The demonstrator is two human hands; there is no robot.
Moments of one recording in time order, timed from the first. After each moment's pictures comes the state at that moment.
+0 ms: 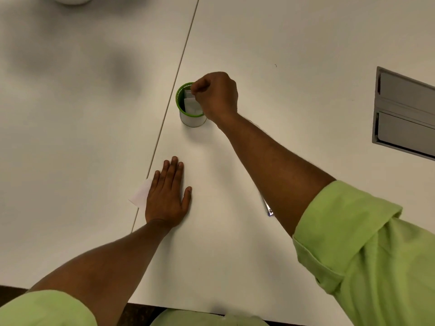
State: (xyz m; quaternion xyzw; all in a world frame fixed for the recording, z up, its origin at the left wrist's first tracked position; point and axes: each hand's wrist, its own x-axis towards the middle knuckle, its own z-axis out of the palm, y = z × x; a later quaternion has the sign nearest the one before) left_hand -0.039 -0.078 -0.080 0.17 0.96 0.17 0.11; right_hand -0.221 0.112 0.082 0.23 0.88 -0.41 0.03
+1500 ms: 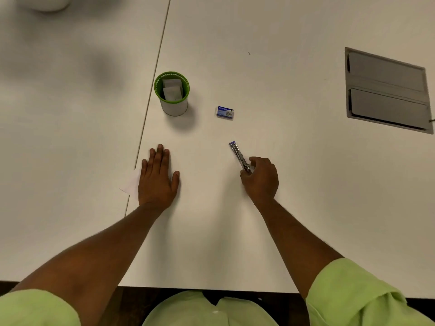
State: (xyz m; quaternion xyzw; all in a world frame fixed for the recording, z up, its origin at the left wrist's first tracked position) left_hand -0.038 -0.072 -0.066 0.17 0.96 0.17 0.12; right_hand 0.038 0.197 -0.001 0.38 0.90 -0.22 0.04
